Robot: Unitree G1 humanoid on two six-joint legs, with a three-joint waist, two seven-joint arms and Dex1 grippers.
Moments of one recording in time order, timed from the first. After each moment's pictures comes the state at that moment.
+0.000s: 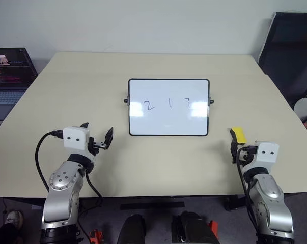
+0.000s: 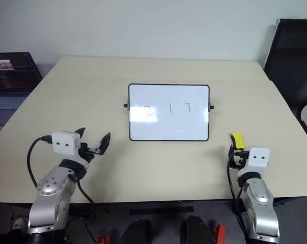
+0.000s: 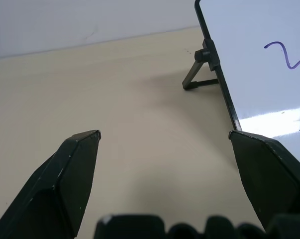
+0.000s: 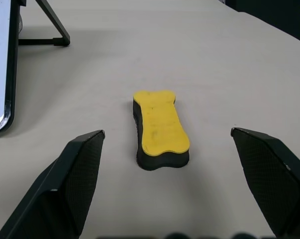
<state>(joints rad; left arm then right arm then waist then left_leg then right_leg) -0.04 0.36 0.25 -0.23 -0.20 0.23 -0.30 0.07 -0.16 -0.21 -0.28 0.13 0.28 0.05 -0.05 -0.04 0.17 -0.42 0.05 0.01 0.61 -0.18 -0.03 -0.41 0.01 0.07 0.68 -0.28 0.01</state>
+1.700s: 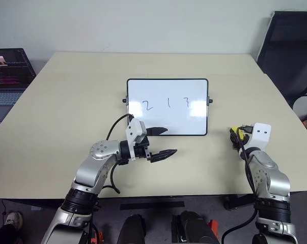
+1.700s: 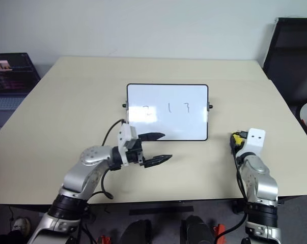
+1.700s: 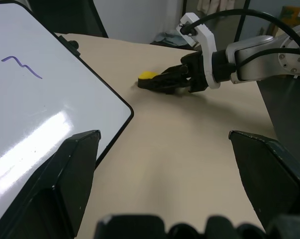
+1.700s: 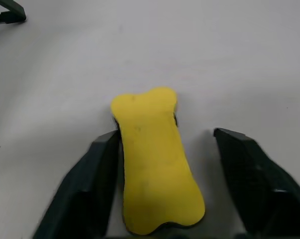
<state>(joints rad) -0.36 0.44 -0.15 -0.07 -0.39 0.26 -1.00 -0.27 -0.22 -0.29 -0.05 0.22 0.62 0.01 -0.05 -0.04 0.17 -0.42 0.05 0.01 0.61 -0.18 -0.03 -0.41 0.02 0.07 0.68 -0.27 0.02</state>
